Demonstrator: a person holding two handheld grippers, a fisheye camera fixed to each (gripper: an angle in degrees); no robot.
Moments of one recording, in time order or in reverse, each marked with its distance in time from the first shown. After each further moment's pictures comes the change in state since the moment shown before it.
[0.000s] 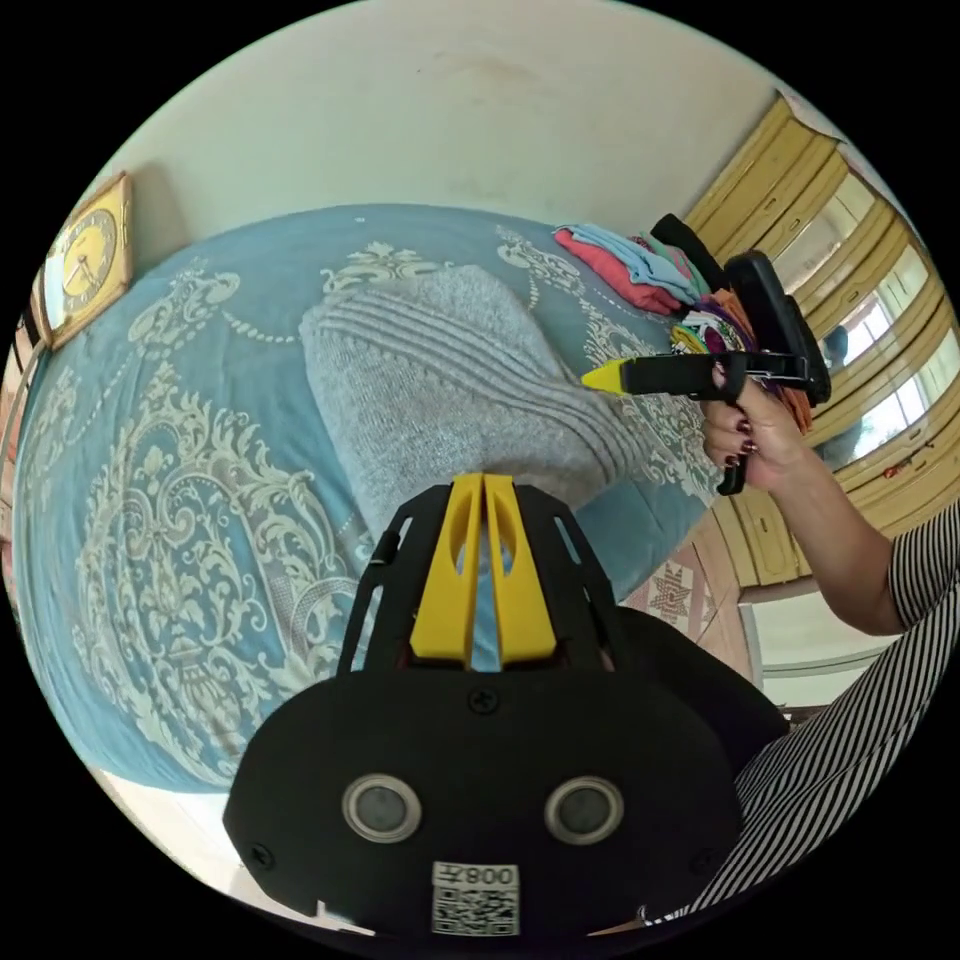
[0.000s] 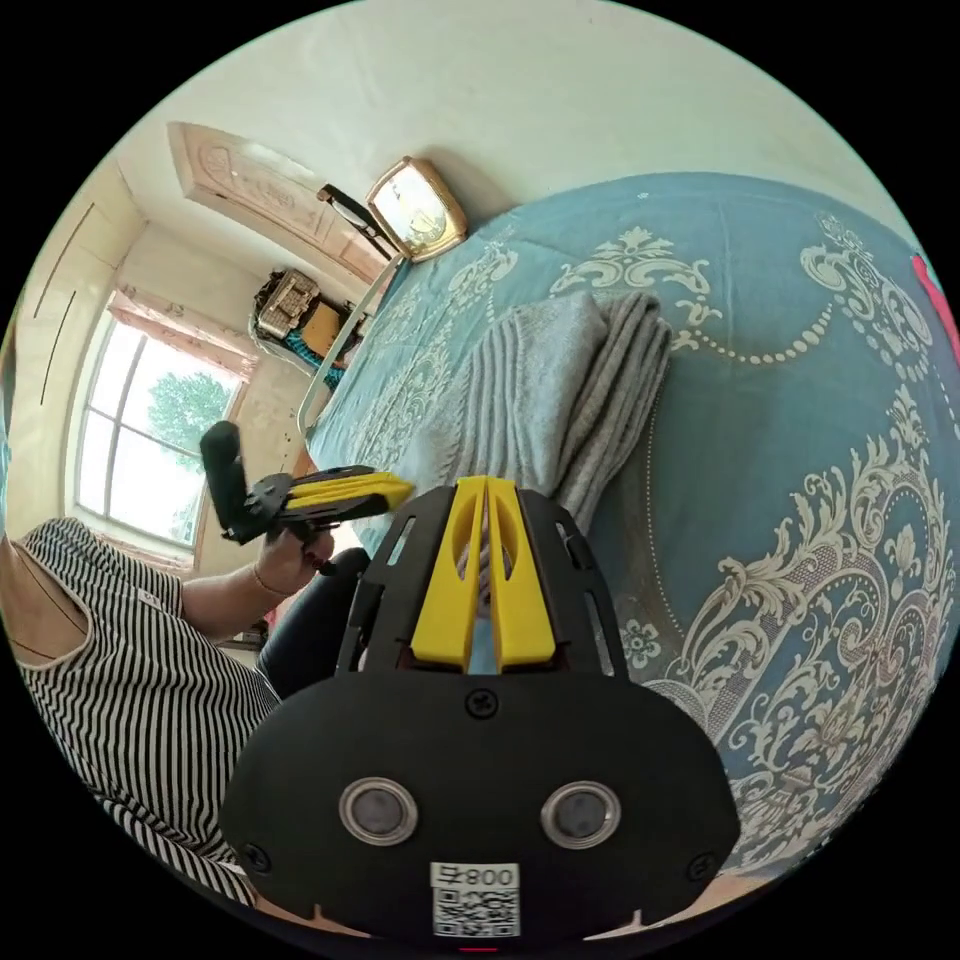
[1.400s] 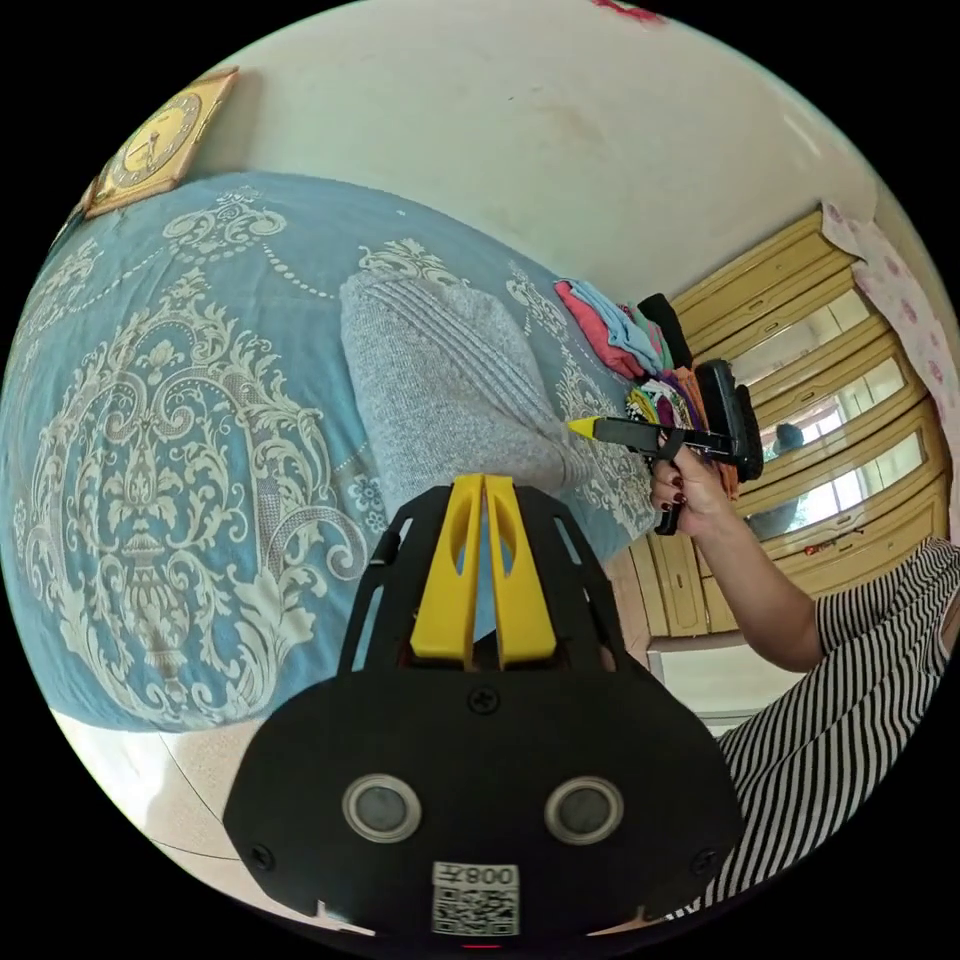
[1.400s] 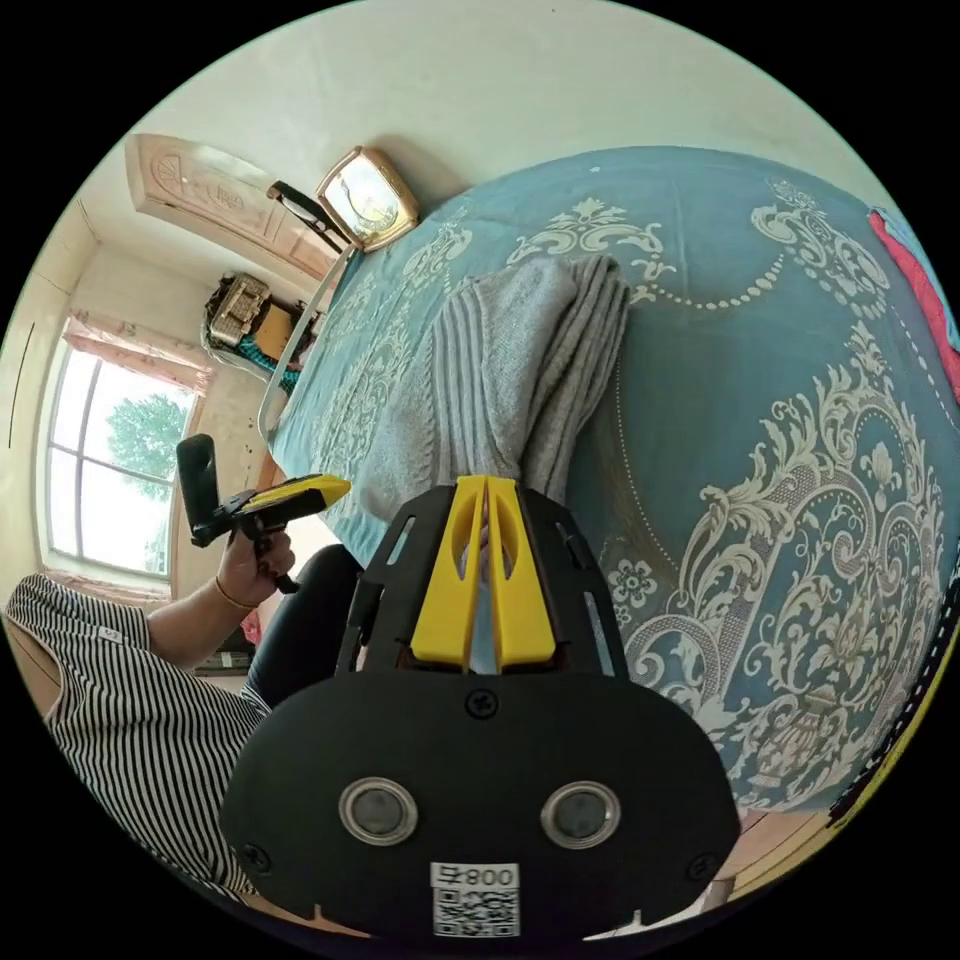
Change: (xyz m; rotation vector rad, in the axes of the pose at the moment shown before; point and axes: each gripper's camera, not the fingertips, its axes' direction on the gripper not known) left arm -0.195 0.177 -0.015 0.091 0.205 -0.208; right arm -0.025 0.088 0.010 -0.025 0.103 0.122
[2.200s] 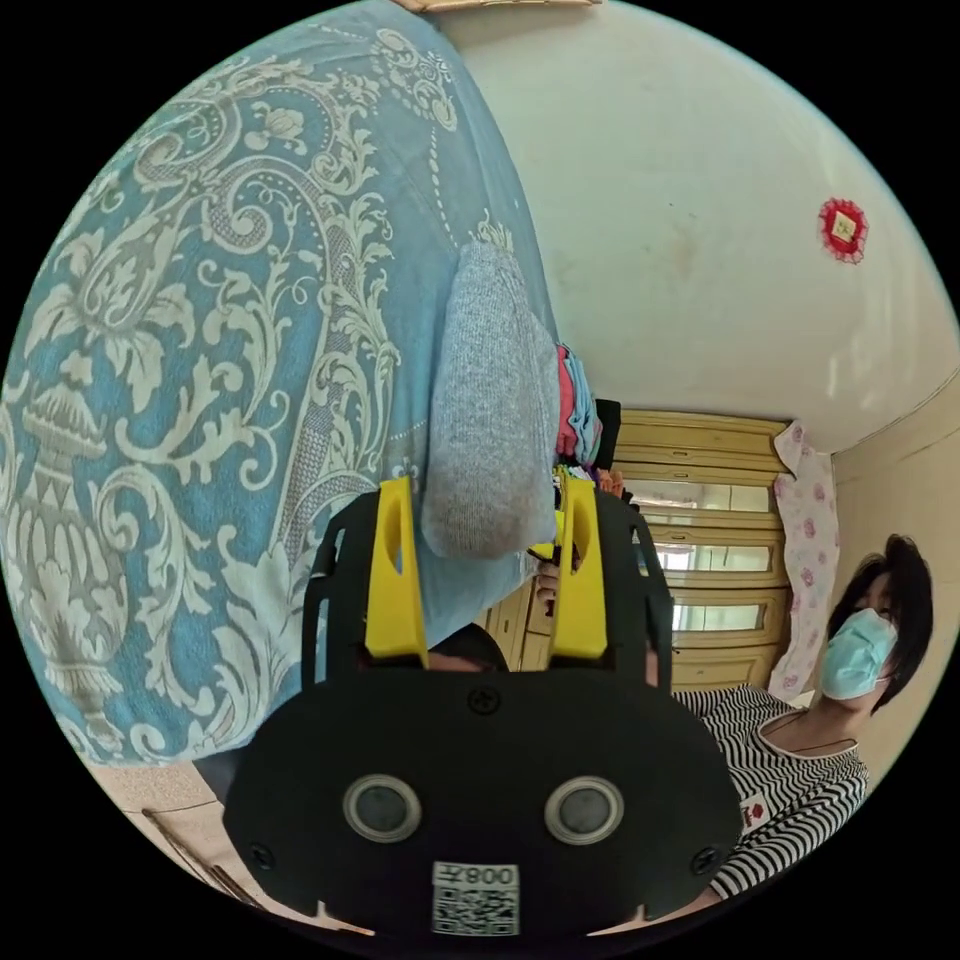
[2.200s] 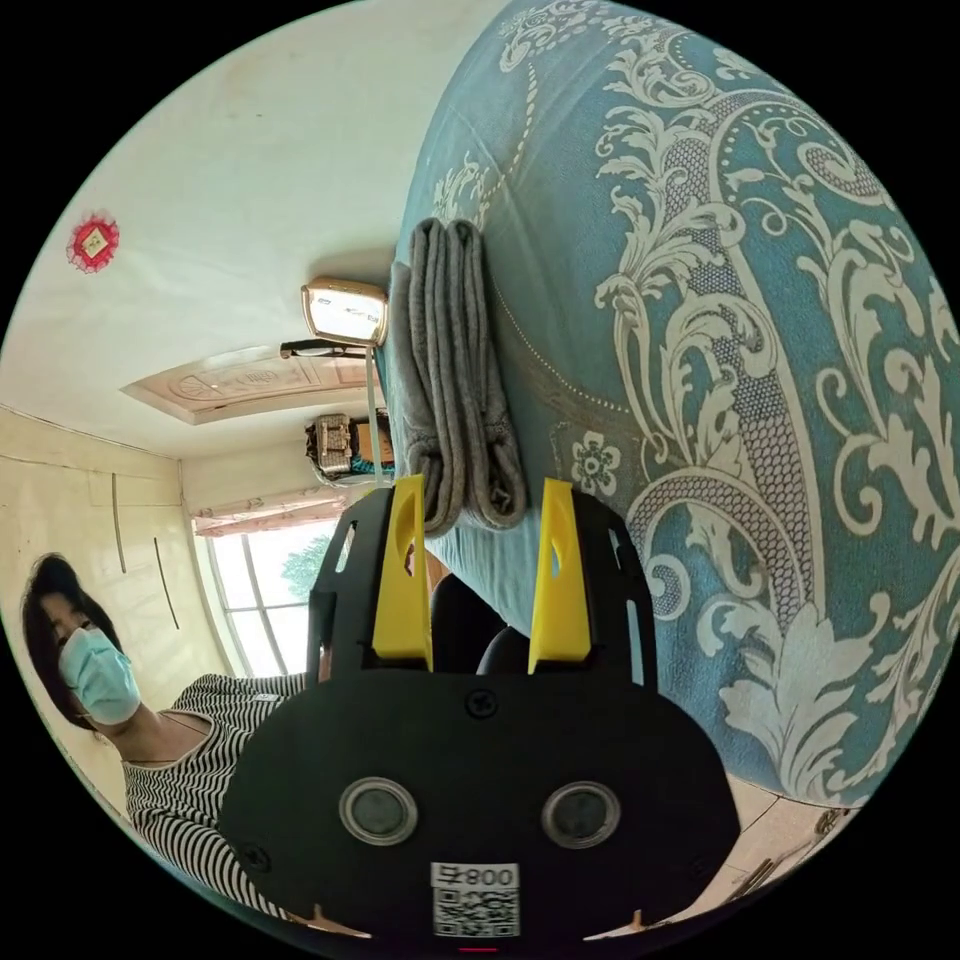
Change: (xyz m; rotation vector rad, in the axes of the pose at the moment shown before) left arm -0.211 0.070 0.018 -0.030 0.478 -0.451; right arm 0.149 0.102 0.018 0.048 -0.543 0.473
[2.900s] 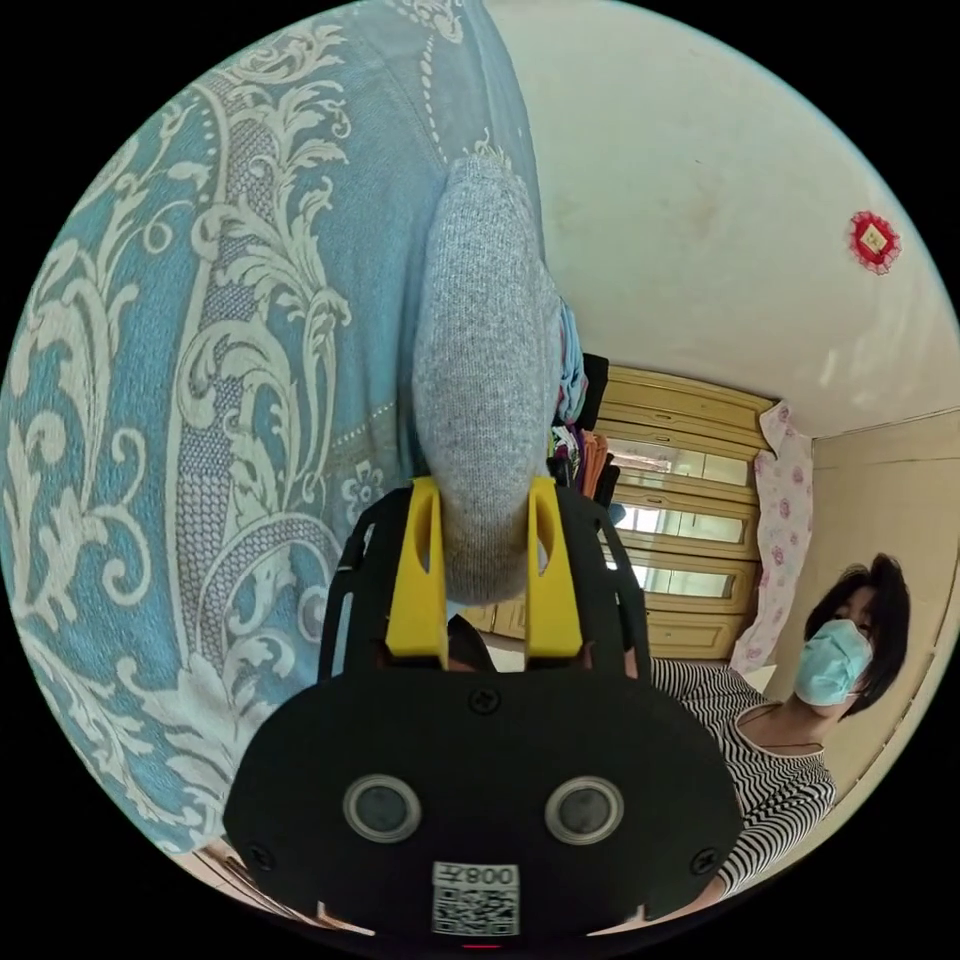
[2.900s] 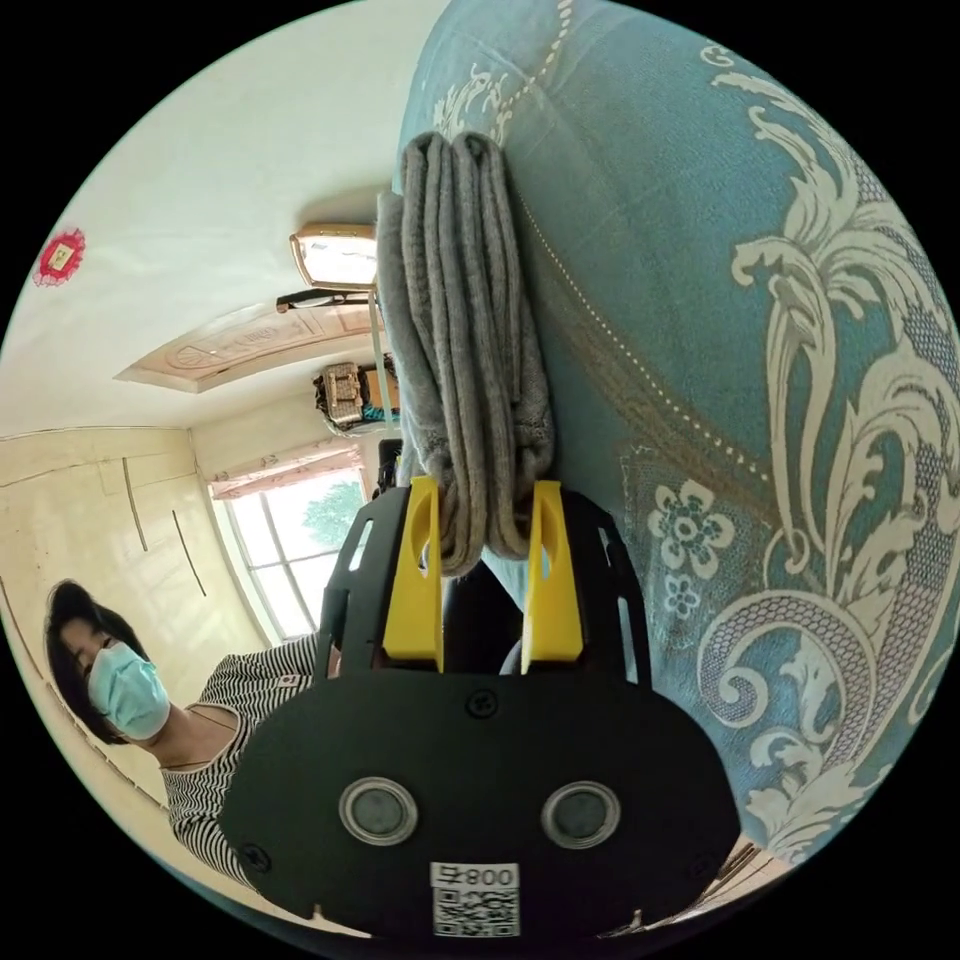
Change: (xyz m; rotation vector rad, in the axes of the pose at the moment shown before) left arm 0.005 0.023 0.044 -0.160 0.088 -0.017; right arm -0.002 -0.001 0.044 -0.211 -0.057 0.018
